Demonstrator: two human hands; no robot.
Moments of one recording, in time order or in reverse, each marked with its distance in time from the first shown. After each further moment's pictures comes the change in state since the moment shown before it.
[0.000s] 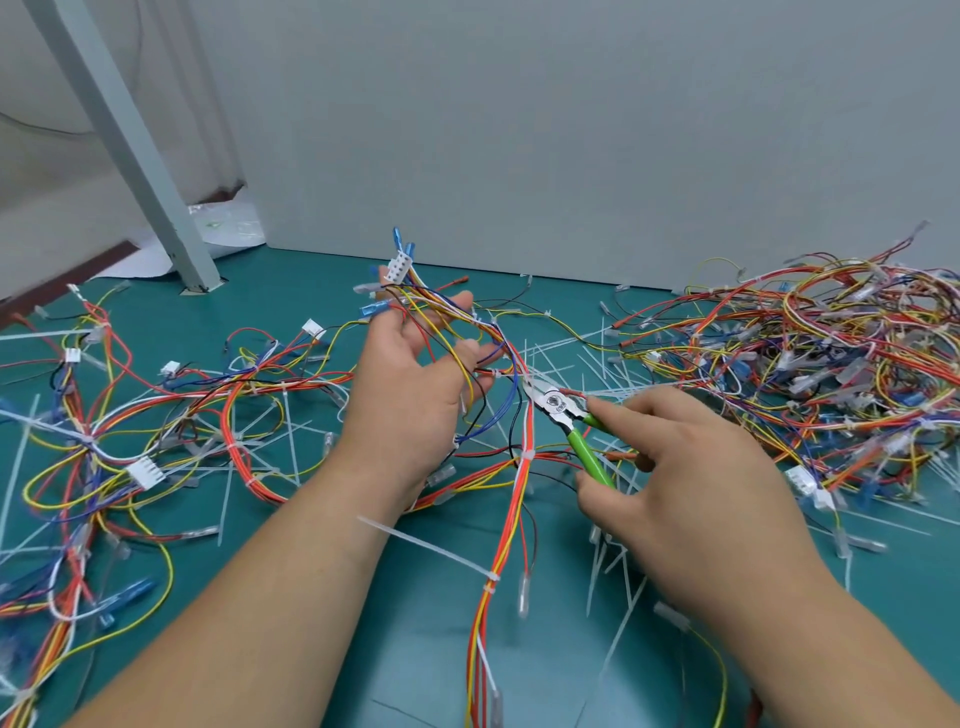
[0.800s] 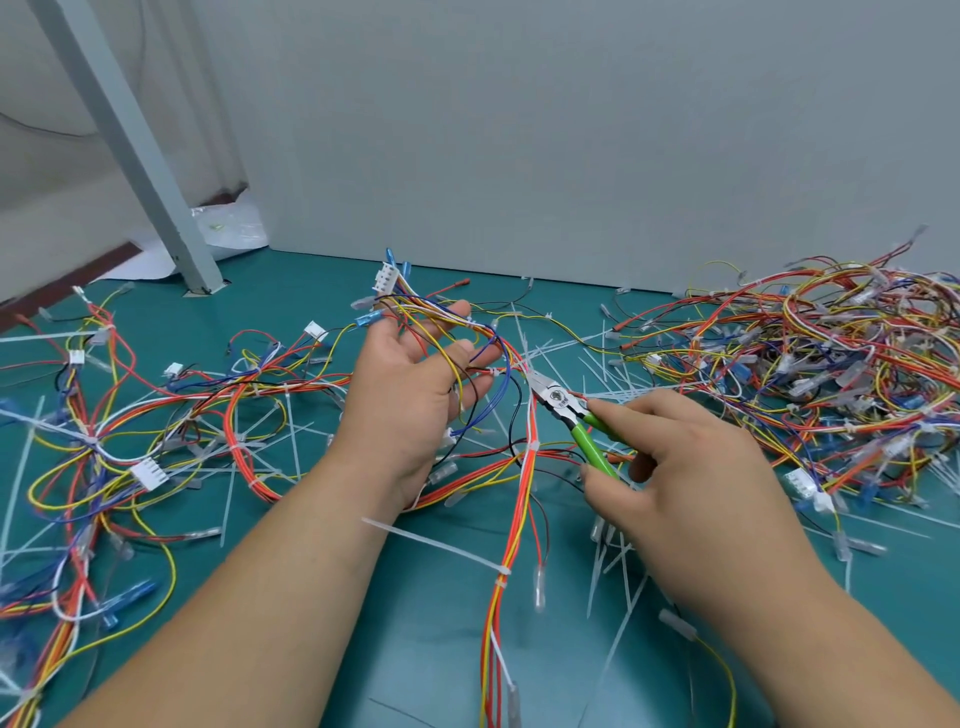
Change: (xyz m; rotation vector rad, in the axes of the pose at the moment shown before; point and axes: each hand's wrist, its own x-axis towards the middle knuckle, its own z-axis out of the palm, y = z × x) left_hand 0.007 -0.005 -0.005 -0.149 0.008 -0.105; right_hand 0.003 0.003 0.001 0.127 -0.007 0.010
